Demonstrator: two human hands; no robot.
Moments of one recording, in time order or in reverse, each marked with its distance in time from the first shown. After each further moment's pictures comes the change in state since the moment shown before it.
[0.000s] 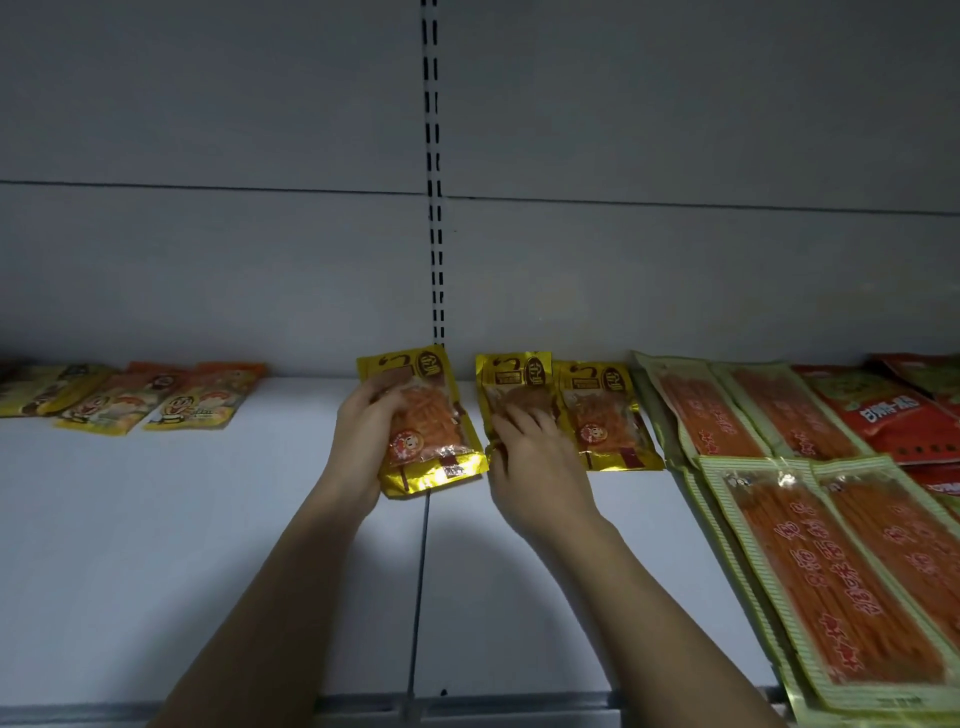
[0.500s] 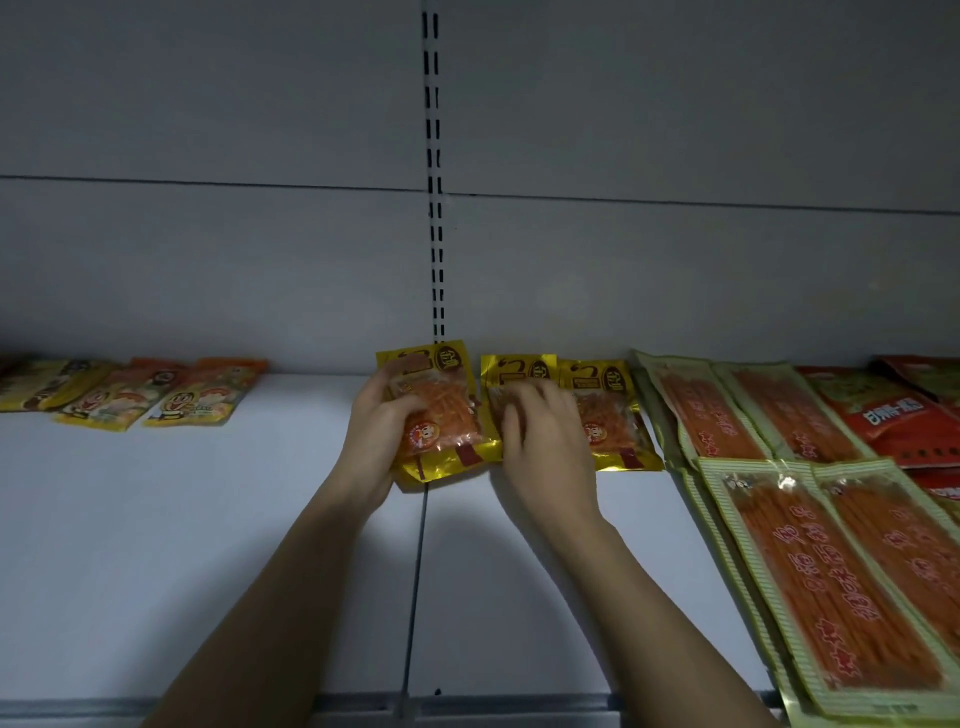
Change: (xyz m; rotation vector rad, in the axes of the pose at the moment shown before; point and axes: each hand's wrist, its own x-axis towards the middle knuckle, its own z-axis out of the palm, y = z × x) left_hand -0.001 -0.001 0.012 0.037 -0.063 0.062; right_hand 0.003 -0.009 -0.024 0.277 0.274 0.056
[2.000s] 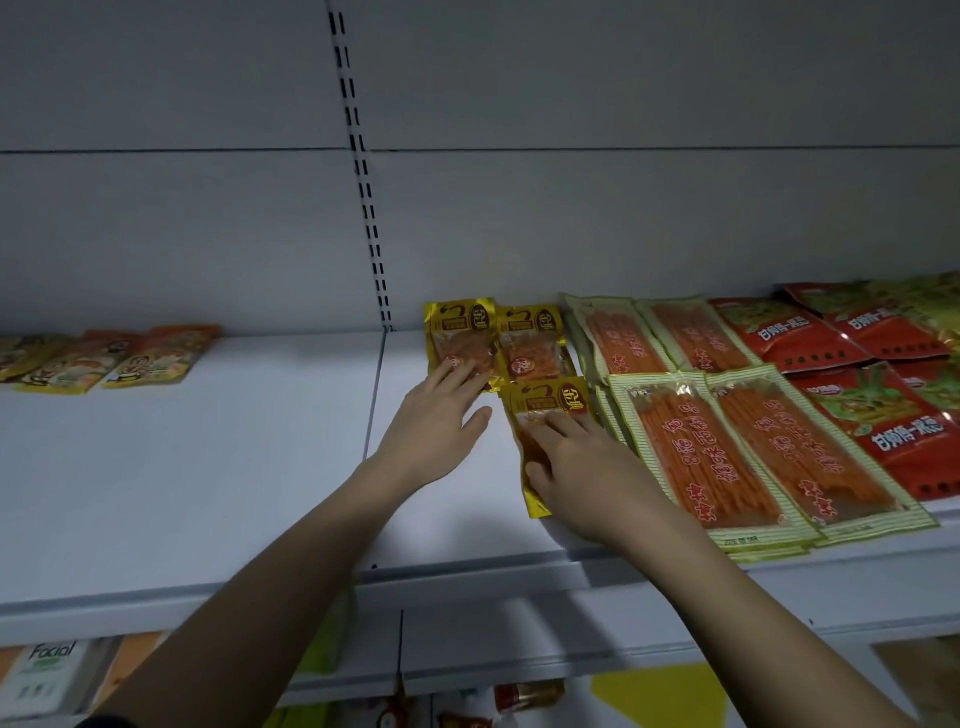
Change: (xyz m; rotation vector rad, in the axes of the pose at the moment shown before) left_hand -0.051 -0.054 0.065 1.393 -0.415 0.490; right_hand -0.083 0.037 -0.113 -0.427 -0.681 0.093
